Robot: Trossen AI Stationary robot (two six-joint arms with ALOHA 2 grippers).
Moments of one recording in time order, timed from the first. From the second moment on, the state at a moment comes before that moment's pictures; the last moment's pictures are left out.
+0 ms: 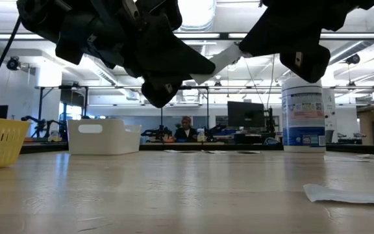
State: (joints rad) left arm -0.28 1.76 0.82 0.64 0.07 -0.36; right arm 0.55 1.59 0.88 0.06 0.47 0.94
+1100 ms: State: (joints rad) left arm -0.31 1.31 0.81 -0.33 -0.07 -0.55; right arm 0.54 1.56 0.88 0.05 0.56 0.89
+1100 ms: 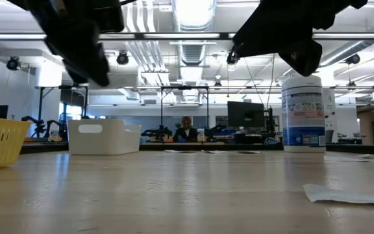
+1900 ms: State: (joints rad) left arm -0.64 1.12 0.81 -0.73 -0.07 -1.08; right arm 0.51 1.56 0.88 -0.03 0.63 0.78
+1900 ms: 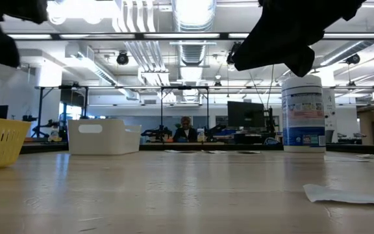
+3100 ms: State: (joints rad) left arm -0.78 1.12 0.72 -0.82 -0.16 -1.36; right arm 0.34 1.56 0.88 -0.02 0.63 0.70
